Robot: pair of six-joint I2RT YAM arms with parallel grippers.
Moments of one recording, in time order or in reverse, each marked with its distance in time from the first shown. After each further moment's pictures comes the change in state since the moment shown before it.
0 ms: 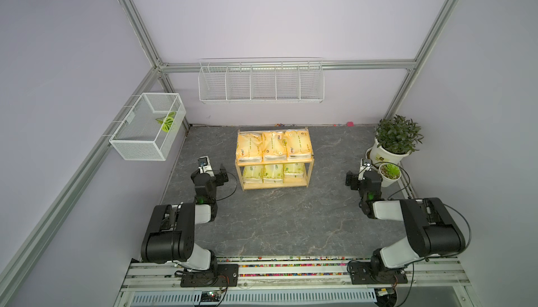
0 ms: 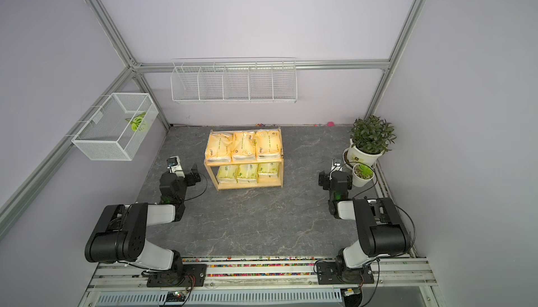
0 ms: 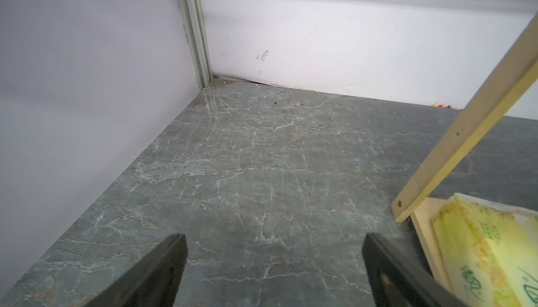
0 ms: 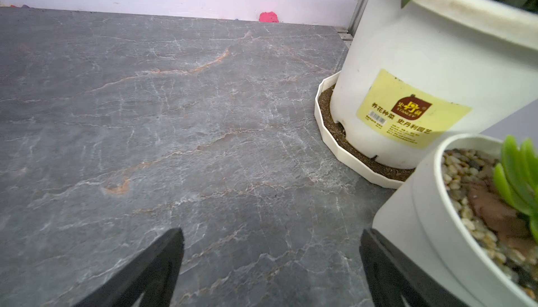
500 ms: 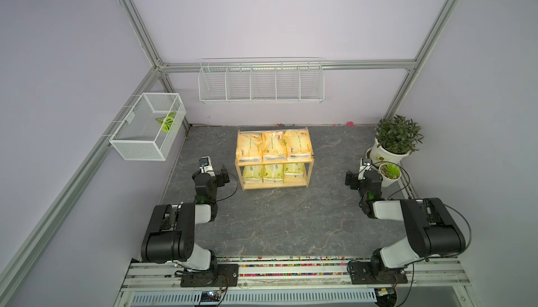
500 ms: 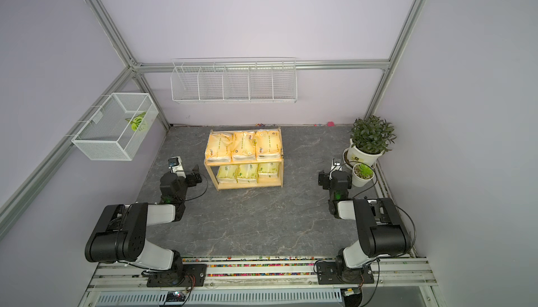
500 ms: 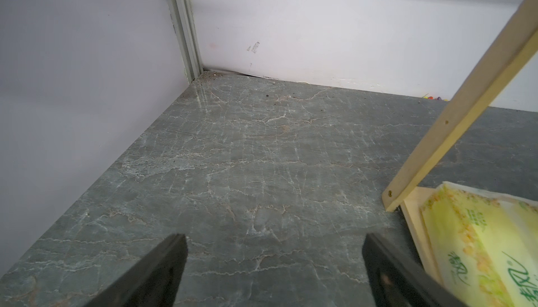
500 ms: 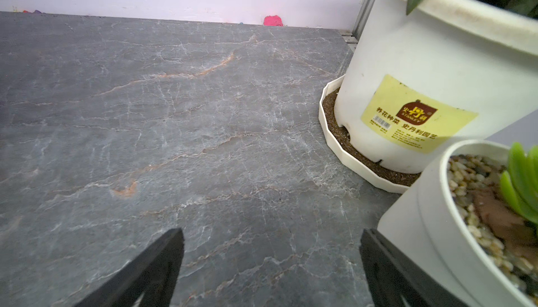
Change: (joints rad) left arm 0.000 0.000 0.000 -0.023 0.021 -0.003; right arm 0.000 -0.003 0.003 -0.002 -0.015 0.000
